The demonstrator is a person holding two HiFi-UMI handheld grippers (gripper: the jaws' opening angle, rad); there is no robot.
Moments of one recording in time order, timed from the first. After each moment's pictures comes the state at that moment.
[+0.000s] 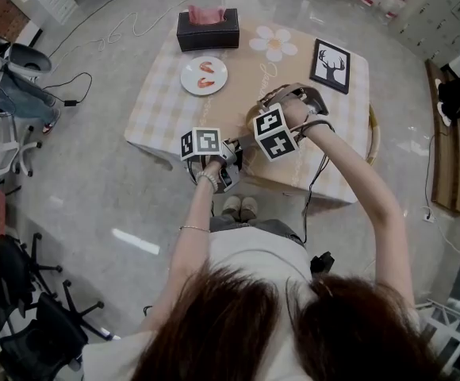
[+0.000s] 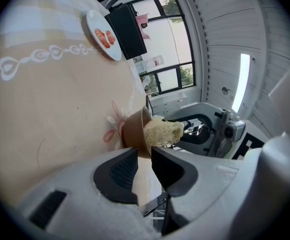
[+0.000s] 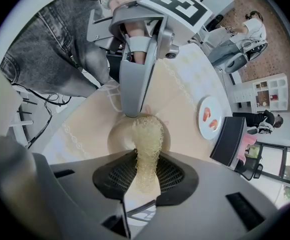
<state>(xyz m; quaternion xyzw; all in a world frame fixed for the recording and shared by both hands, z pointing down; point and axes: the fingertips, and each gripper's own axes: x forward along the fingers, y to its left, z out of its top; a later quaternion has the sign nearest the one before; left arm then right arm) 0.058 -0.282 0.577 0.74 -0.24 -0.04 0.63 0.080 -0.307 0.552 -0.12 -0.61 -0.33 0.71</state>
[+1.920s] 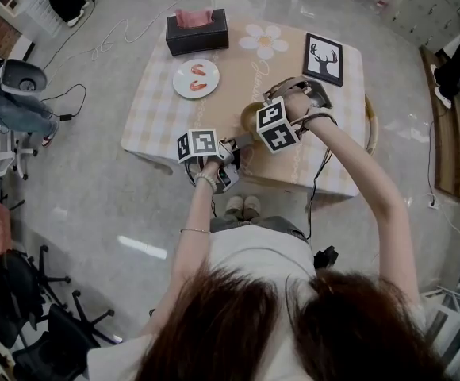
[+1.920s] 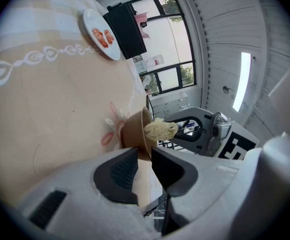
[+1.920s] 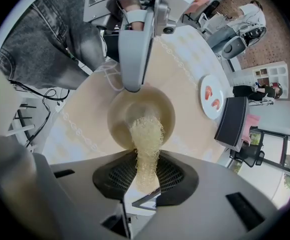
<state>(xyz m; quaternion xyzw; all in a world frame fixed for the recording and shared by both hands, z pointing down) 0.059 -0.288 0.579 0.74 -0.24 -0.03 0.63 0.117 -0.331 0.556 -0.08 -0.58 -0.31 0.75</state>
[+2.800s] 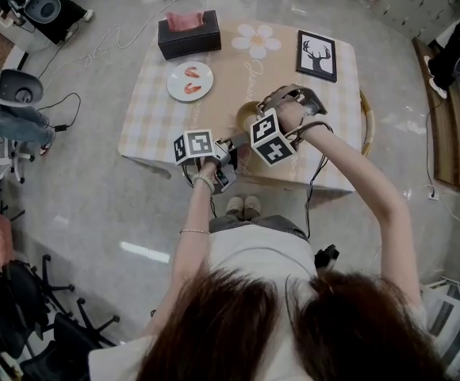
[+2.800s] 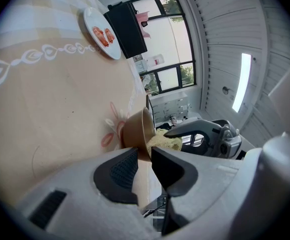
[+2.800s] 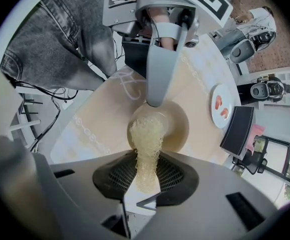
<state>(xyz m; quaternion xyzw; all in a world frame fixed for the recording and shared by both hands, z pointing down) 0.059 -0.291 0.581 0.73 -0.24 -0.03 0.64 0.115 -0.297 0.559 -0.12 -0.57 -0.31 0.75</state>
